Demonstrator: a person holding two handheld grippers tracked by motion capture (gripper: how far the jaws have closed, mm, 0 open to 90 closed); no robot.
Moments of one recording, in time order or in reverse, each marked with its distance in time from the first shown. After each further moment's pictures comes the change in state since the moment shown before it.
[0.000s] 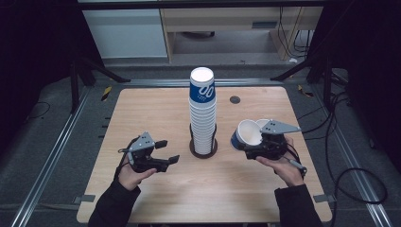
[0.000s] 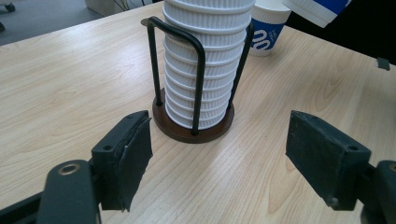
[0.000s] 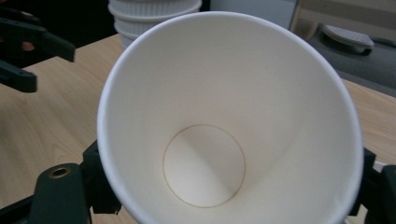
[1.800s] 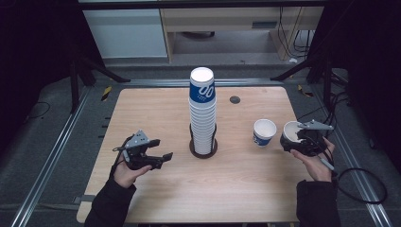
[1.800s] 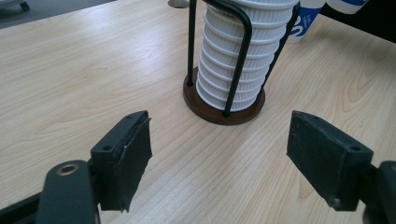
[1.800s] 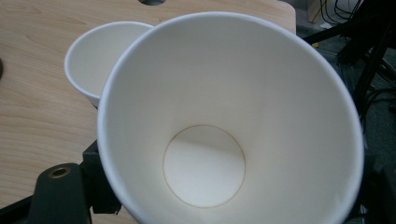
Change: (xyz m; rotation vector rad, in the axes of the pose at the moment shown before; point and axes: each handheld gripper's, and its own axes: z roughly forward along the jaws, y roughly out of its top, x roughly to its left) left arm 0.019 -0.008 -0.003 0.055 0.072 -0.038; right arm -0.096 -0.057 -0.036 0.247 -0.481 0.183
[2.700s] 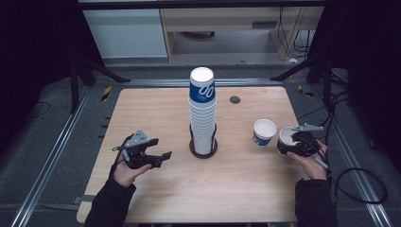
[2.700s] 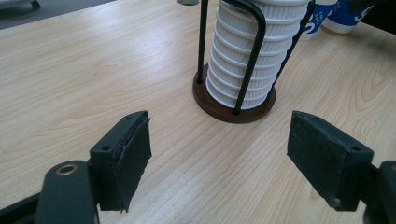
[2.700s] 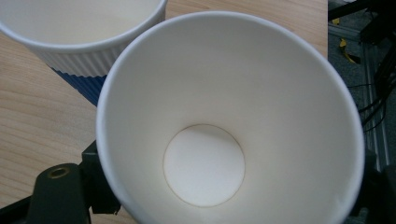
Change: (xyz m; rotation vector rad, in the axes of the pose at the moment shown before) left arm 0.003 -0.001 0.001 0.007 0.031 0.000; right arm -0.006 -0.018 0.039 0.093 0.046 -0.020
